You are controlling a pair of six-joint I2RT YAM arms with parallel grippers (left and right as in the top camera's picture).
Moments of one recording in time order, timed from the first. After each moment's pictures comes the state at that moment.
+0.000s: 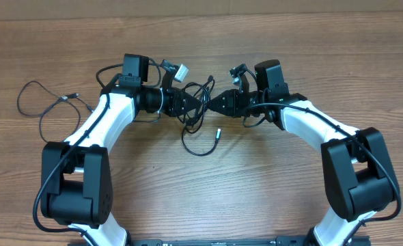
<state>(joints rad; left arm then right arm) -0.15 1.83 1.21 -0.46 0.99 0.08 0.32 1.88 1.10 -0.05 -0.88 0.49</state>
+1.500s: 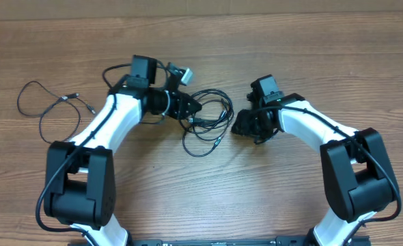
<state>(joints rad) -0.22 1.83 1.21 -0.48 0.79 0.08 0.33 1.87 1.11 -0.59 -0.31 0.49</state>
